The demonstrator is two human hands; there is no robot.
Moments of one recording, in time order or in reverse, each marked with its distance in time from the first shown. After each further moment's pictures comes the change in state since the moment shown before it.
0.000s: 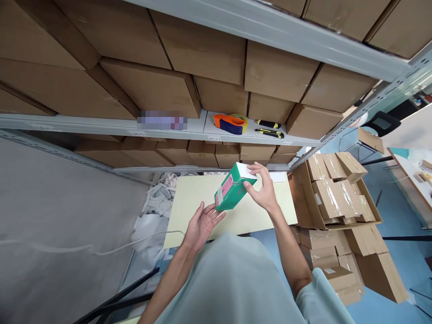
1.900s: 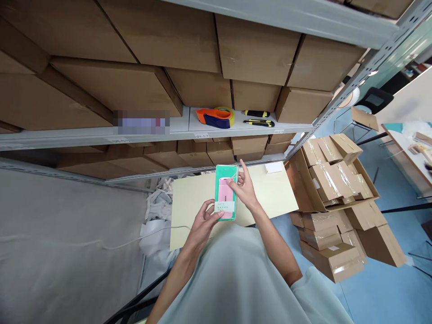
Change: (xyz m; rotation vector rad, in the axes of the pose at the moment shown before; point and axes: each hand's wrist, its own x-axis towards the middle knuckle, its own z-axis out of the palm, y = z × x) left_hand -0.016 -0.001 0.018 0.398 -0.061 0.114; right_hand -0.032 0.024 0.061 0.538 0.078 0.563
